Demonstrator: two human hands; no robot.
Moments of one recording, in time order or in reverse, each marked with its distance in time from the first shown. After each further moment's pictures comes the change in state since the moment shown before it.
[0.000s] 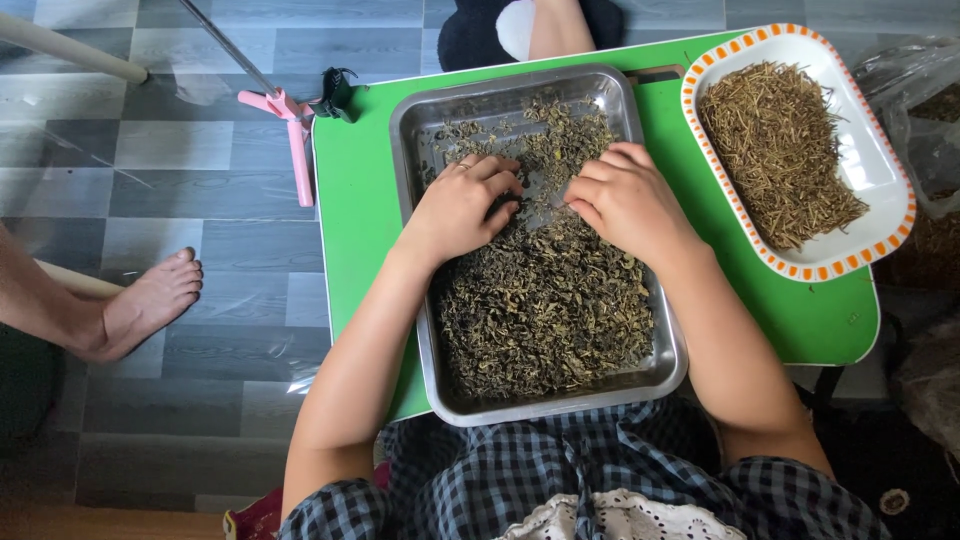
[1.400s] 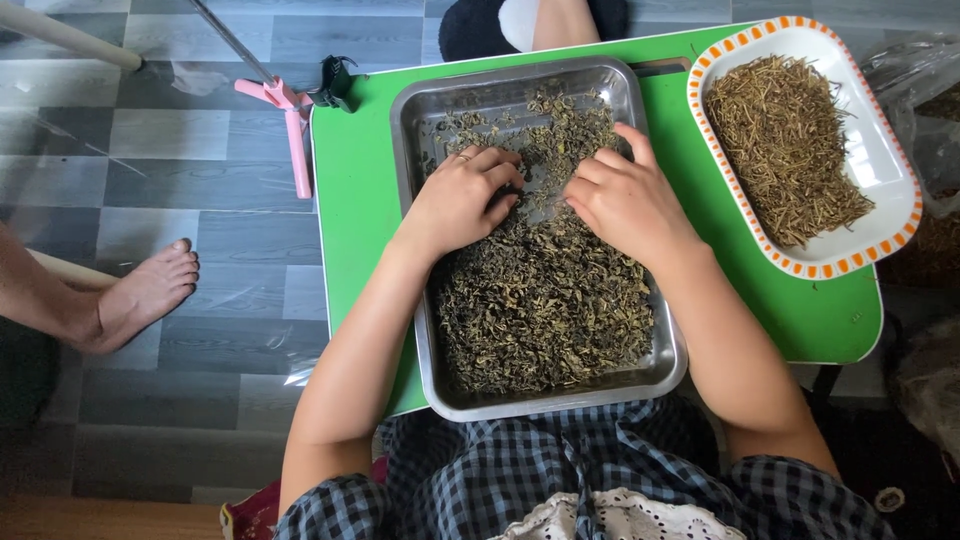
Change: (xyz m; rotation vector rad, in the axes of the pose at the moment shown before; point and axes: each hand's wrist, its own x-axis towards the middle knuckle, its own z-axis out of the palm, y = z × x) left_hand 0.001 -0.005 0.002 -0.001 0.032 0.023; right_hand 0.001 -0.008 0.000 -0.122 0.038 -0.083
